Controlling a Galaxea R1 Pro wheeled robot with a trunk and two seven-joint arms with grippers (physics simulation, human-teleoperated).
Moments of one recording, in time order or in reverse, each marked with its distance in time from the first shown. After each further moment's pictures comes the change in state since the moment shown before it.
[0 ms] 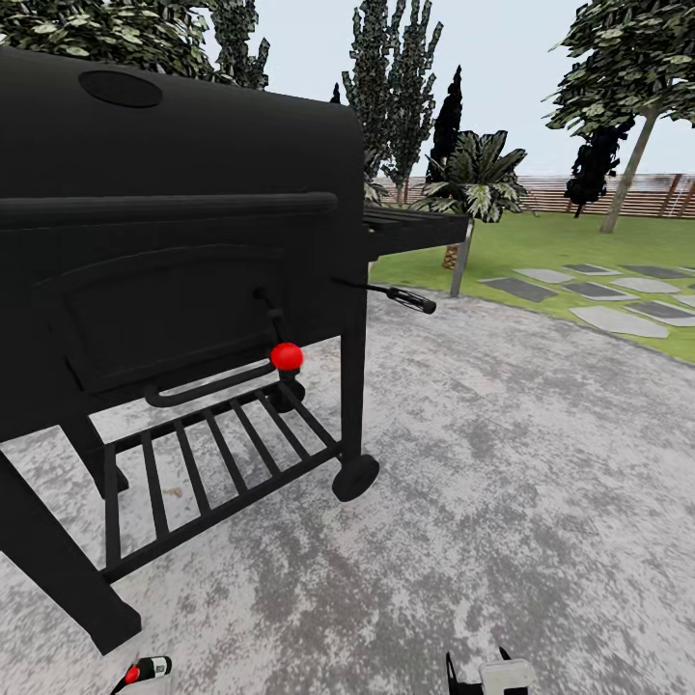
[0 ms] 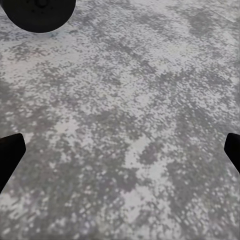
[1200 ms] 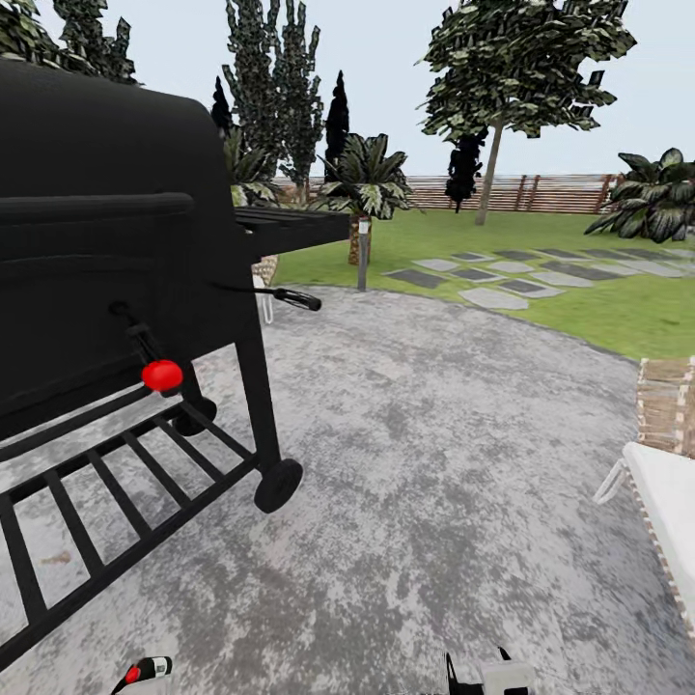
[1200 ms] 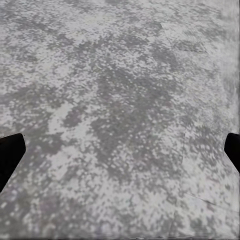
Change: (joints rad) left arm 0.000 0.000 0.000 -0.001 -0.005 0.003 0.000; right arm 0.000 0.000 -0.001 0.000 0.000 0.000 0.002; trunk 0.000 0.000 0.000
